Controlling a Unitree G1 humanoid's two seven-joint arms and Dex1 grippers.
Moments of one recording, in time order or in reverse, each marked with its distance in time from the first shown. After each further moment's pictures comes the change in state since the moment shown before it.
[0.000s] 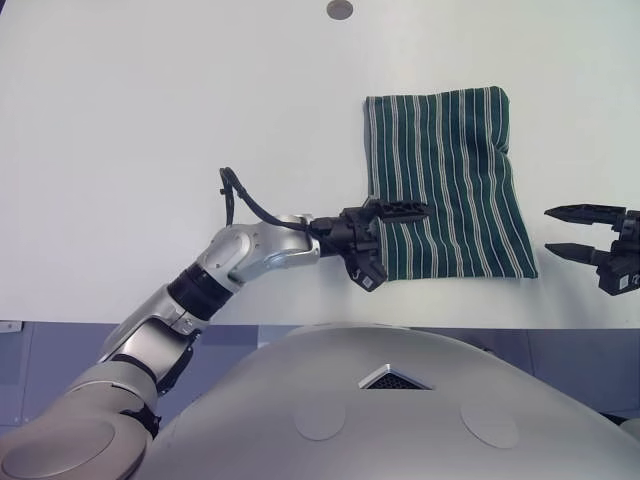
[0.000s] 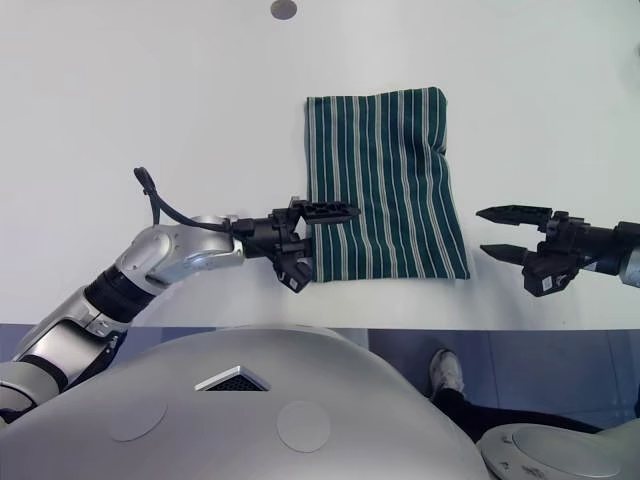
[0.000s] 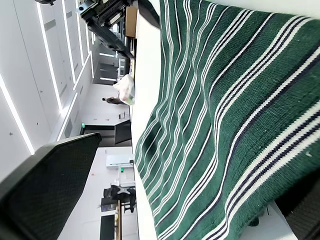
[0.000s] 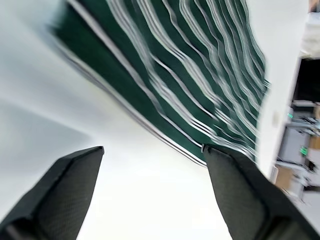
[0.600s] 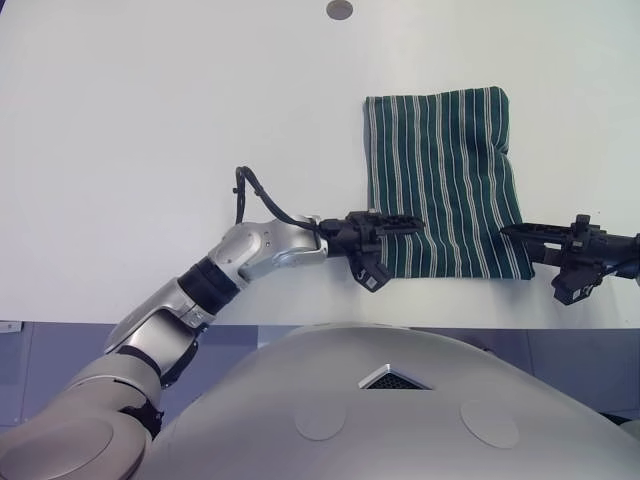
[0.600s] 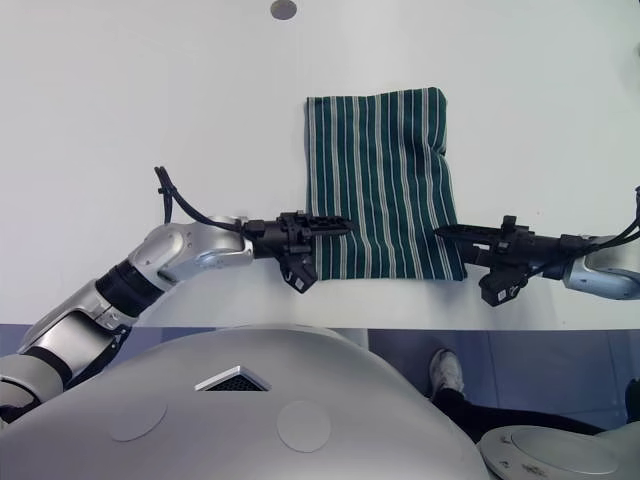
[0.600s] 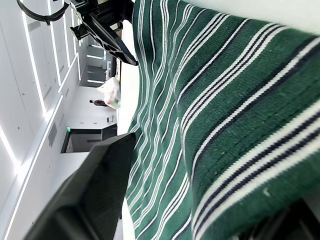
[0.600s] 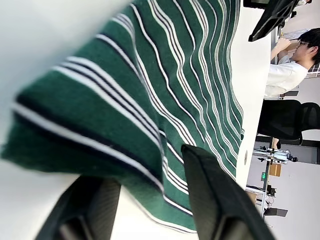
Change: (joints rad) left arm -0.039 -0.022 -0.067 0.094 -0.008 0.015 0.000; right arm 0.015 0.016 0.246 -0.231 -0.254 0.191 -0.528
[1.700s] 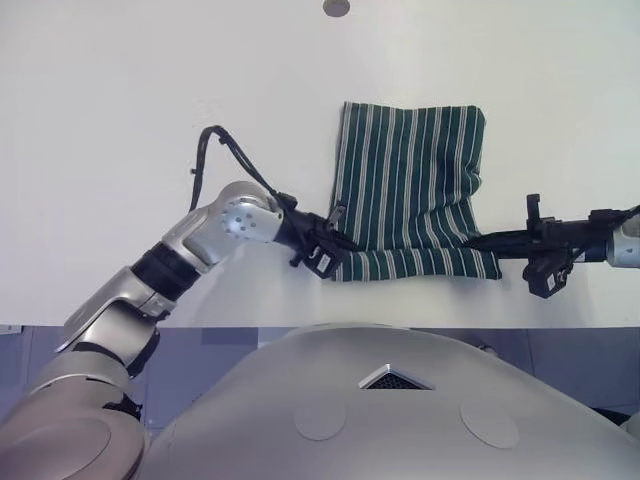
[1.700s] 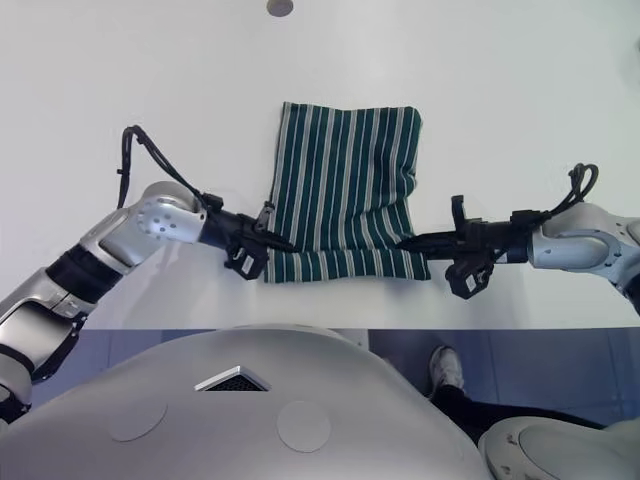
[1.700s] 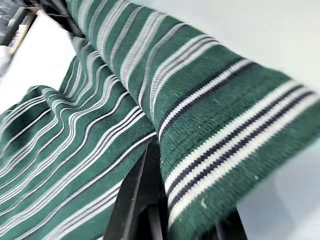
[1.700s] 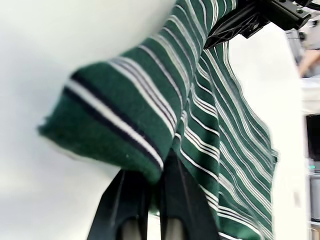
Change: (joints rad) left arm -0.031 0.249 0.058 -0.062 -0.825 0.142 -0.764; right arm -0.166 -0.191 0.581 -0.389 1.196 0.297 0.954
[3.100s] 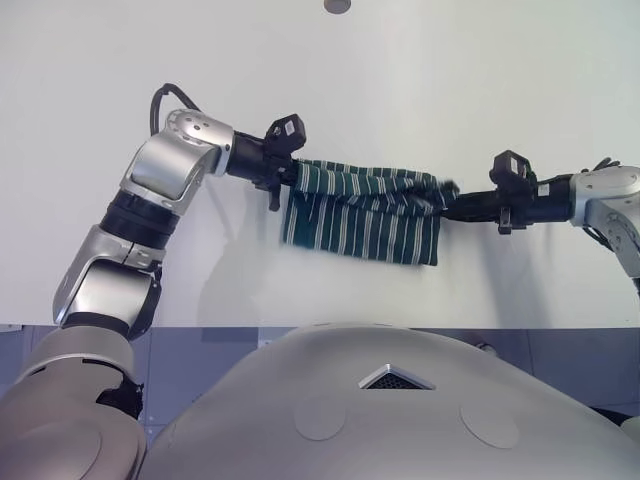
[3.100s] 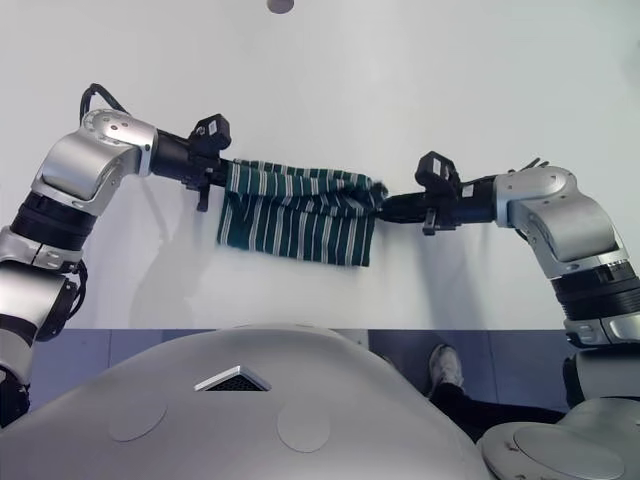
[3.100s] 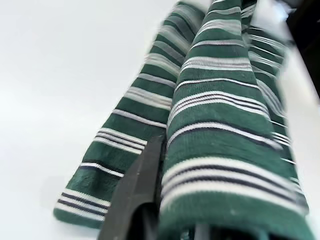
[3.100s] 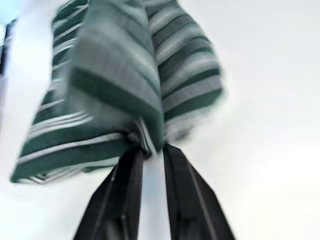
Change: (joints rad) left arm -0.236 -0.095 0.302 0.205 -0.402 1.037 -0.063; right arm 0.081 0.442 -0.568 -0.203 0.559 1.679 0.548
